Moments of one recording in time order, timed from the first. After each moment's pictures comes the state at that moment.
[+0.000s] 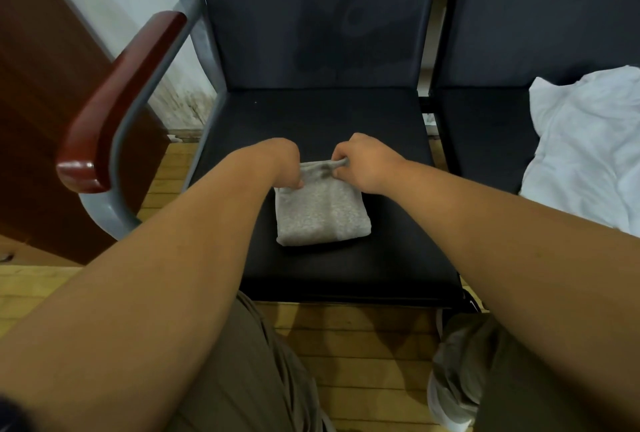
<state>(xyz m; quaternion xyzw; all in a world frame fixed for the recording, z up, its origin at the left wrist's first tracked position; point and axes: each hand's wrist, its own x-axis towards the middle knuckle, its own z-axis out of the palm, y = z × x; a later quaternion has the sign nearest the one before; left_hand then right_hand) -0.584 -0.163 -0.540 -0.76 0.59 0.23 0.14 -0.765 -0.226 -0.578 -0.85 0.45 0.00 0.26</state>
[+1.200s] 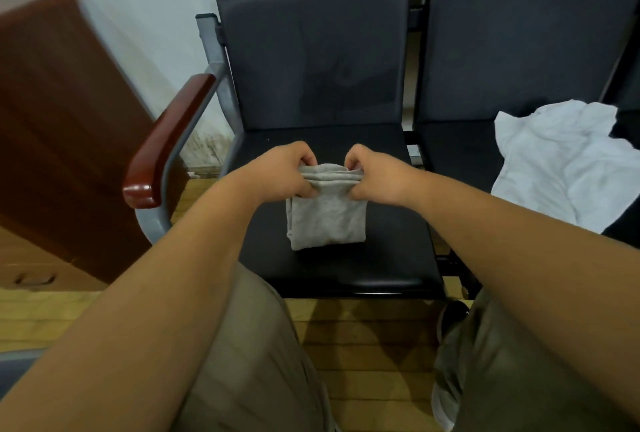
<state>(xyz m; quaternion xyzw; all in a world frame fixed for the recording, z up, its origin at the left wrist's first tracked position) -0.608 -0.079 -0.454 -0.72 0.63 0.26 -0.12 -0.818 -0.161 -0.493 -0.84 0.44 -0.05 0.32</state>
